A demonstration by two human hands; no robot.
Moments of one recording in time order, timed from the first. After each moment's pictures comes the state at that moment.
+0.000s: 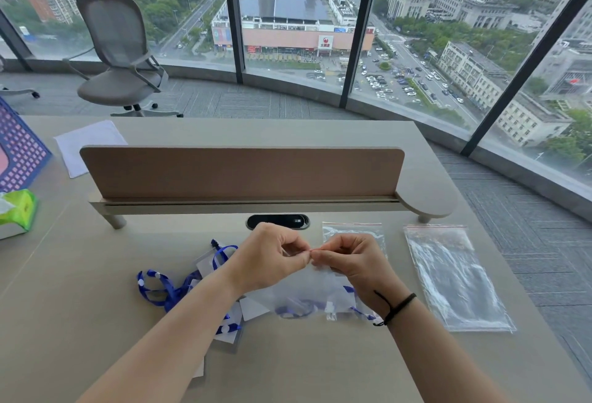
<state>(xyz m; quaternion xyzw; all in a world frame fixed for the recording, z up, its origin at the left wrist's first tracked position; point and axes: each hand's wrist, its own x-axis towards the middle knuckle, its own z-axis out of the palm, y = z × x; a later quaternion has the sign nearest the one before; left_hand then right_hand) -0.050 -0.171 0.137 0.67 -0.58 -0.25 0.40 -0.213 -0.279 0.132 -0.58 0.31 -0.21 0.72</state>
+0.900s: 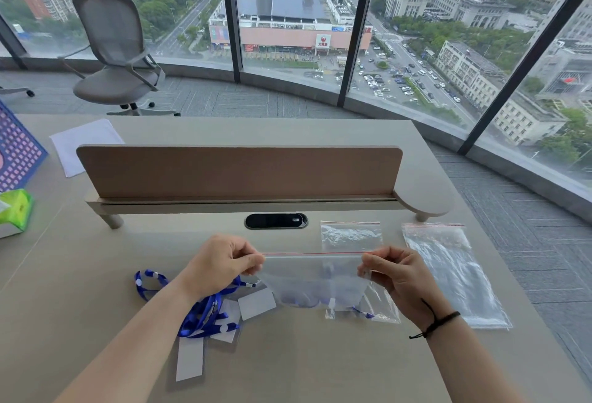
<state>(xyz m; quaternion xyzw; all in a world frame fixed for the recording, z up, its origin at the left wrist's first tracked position) 0.000 -0.131 0.106 0.74 -0.44 -0.33 0.39 -0.273 -0.311 0.107 -0.48 0.37 -0.25 0.76</state>
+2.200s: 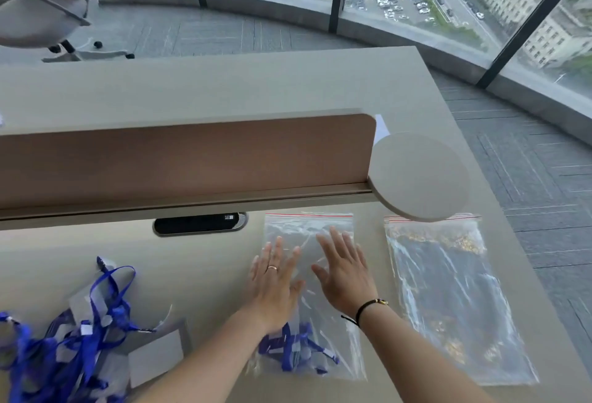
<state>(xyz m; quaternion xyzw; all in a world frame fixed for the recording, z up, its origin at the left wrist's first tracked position) -0.118 -0.381 -0.138 0.82 -0.50 -0.28 0.02 -0.251 -0.501 -0.135 -0.88 0.39 0.07 0.25</state>
